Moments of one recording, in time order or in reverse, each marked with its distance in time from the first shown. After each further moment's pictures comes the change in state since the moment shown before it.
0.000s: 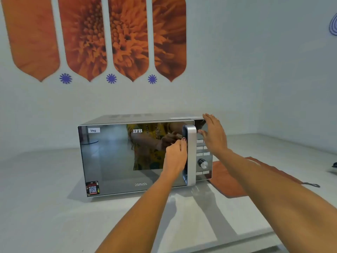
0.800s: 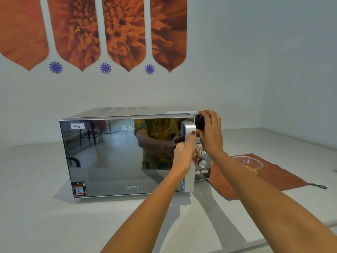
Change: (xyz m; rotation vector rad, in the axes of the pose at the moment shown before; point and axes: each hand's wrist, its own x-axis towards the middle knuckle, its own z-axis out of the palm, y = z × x) left_hand 0.015 0.002 0.040 -0.492 -0.219 -0.227; right_hand 0.010 0.024 0.036 0.040 0.097 -0.043
